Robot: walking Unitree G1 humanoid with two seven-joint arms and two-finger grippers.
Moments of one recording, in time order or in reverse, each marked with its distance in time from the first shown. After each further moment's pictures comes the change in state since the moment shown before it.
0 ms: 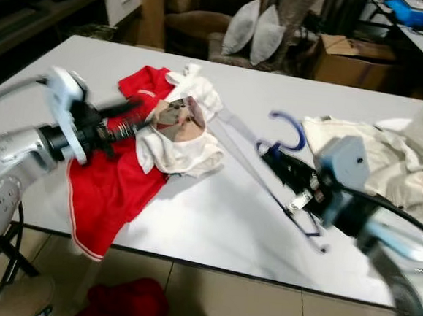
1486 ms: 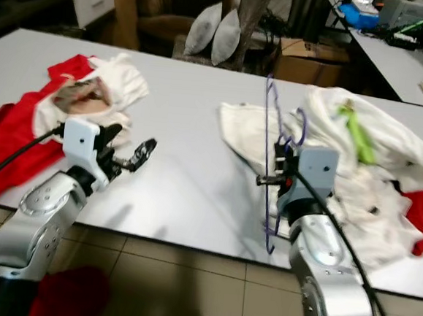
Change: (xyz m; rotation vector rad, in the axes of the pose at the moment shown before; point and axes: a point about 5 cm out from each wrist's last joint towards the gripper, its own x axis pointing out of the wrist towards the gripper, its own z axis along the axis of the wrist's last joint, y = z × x) left arm 0.006 -0.024 -0.065 -0.008 0.069 0.288; right arm 0.029 0.025 -0.030 0.094 -0.025 -0.509
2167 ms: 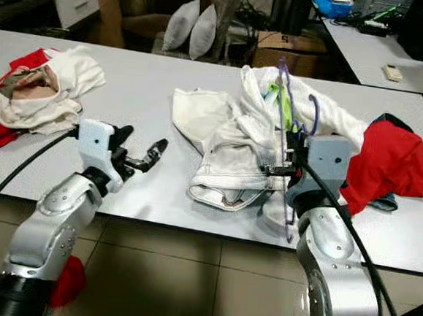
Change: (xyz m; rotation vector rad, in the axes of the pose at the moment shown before) left arm 0.003 -0.003 -0.003 -0.015 -0.003 0.038; right arm 0.005 -0.006 0.006 -0.003 -0.034 -0.043
